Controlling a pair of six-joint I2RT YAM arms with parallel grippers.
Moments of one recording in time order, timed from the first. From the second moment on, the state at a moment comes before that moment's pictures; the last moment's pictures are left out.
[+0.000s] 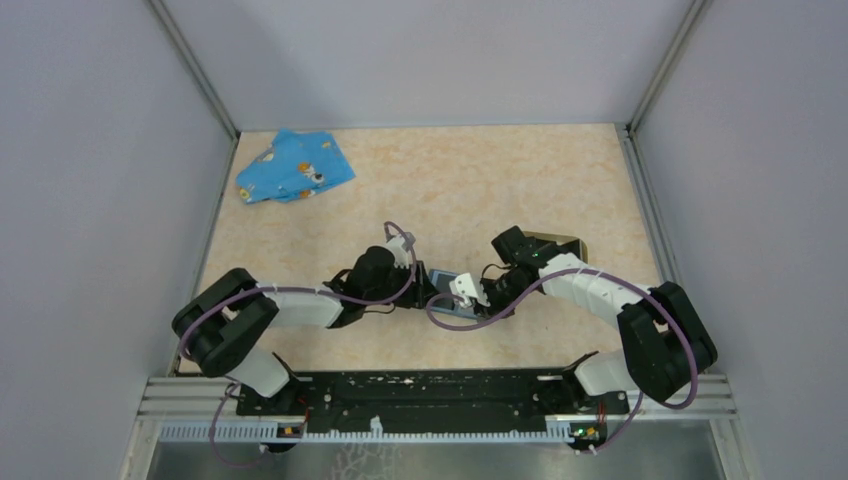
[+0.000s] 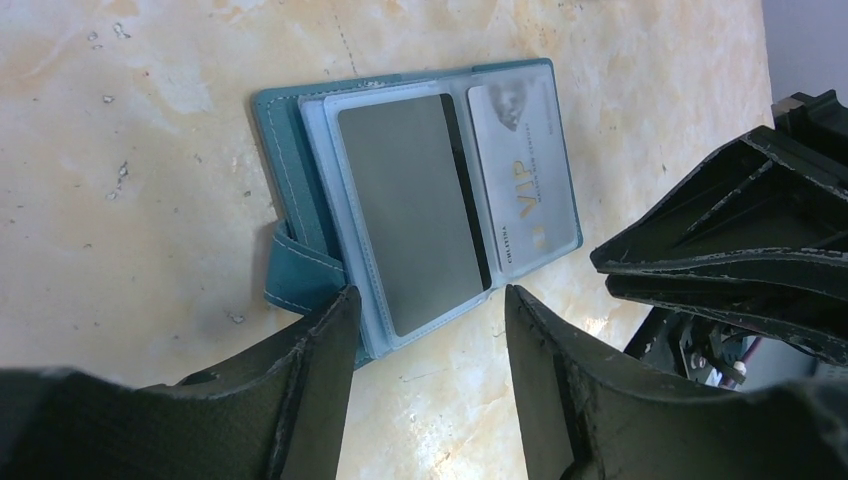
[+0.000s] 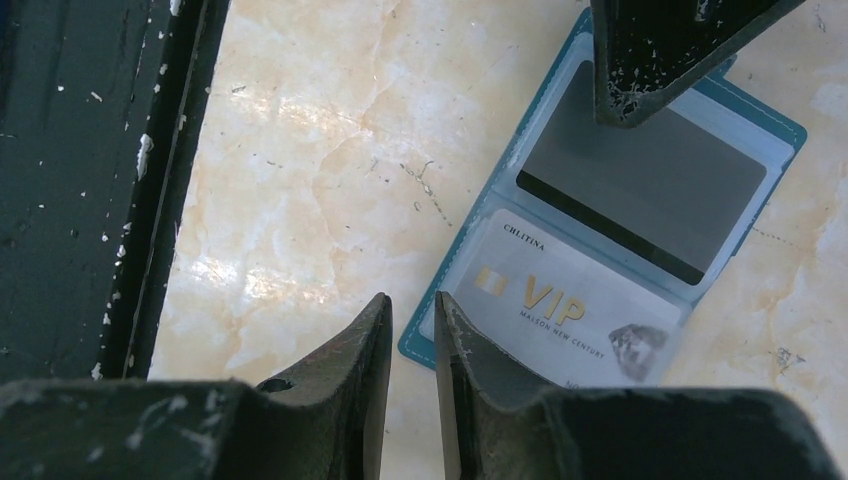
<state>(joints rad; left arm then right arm) -0.82 1.54 0.50 0.51 0.18 -0.70 0.56 1.36 0.72 -0.65 -0.71 -1.22</state>
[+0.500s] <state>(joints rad) -0.82 1.44 0.51 0.46 0.22 -0.71 0.56 1.37 0.72 -0.65 -0.70 -1.20</state>
